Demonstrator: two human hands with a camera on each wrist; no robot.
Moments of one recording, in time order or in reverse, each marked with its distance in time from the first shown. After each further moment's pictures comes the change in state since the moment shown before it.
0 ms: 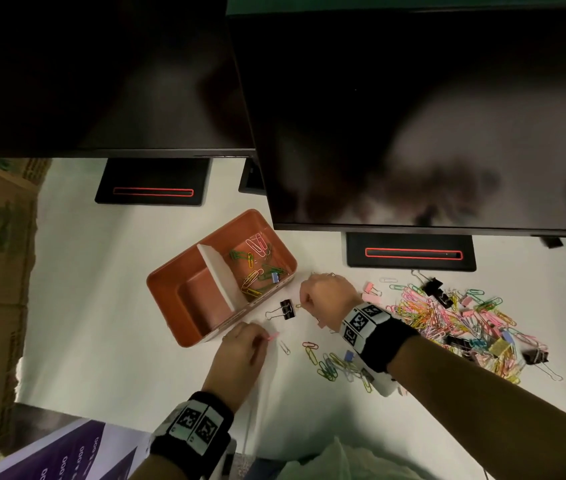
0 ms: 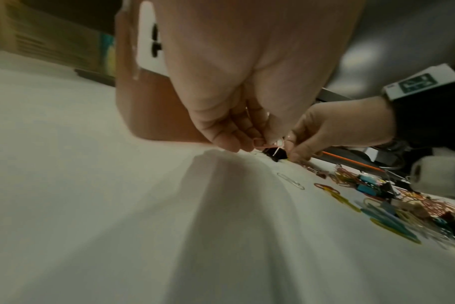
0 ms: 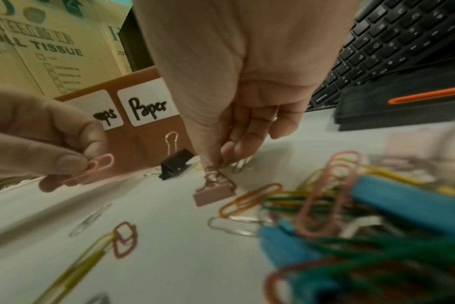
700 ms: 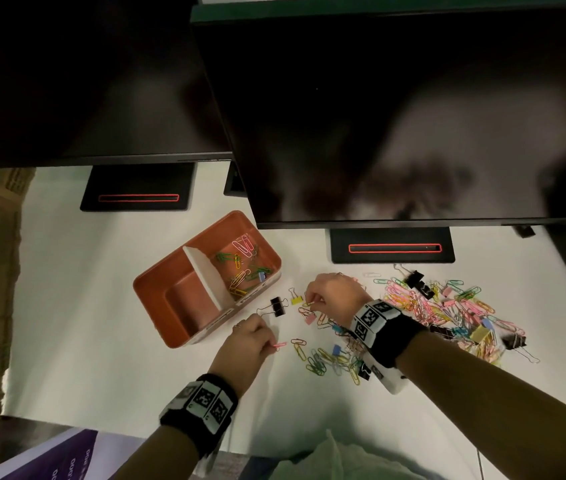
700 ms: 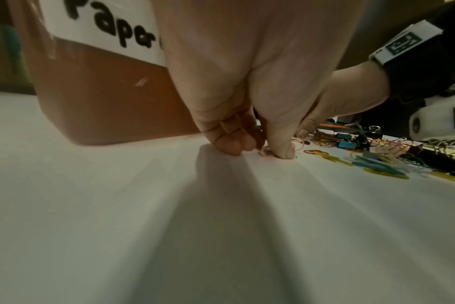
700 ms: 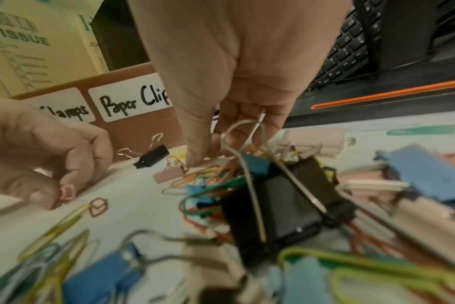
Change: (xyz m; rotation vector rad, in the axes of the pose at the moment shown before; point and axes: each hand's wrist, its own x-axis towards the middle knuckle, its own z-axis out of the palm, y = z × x) left_hand 0.019 0.001 0.020 0.130 -0.210 0.153; right_hand -0.027 0.029 0.003 0.081 0.092 0.015
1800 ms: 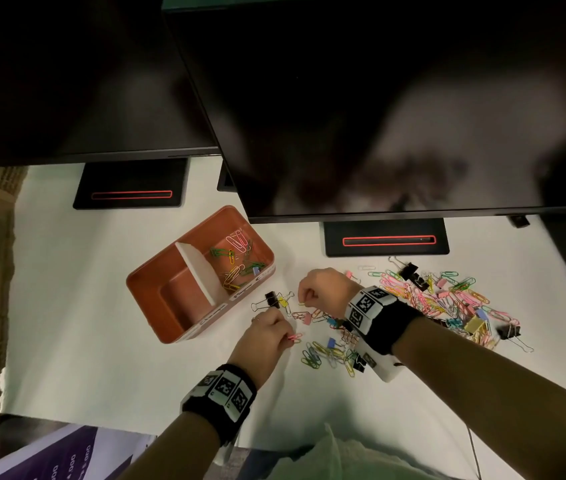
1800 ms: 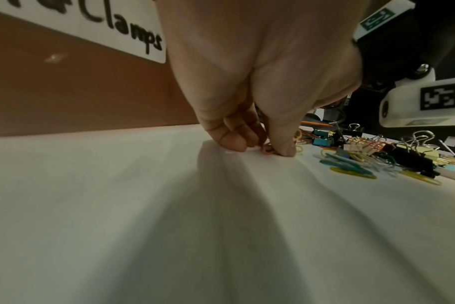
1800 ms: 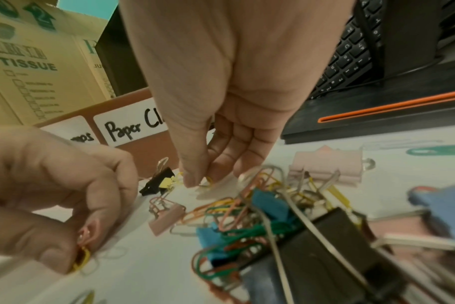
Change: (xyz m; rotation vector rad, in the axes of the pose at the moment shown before) left_hand 0.013 0.025 0.019 -0.001 0.007 0.088; right_hand 0.000 -0.005 -0.008 0.097 -0.070 -0.027
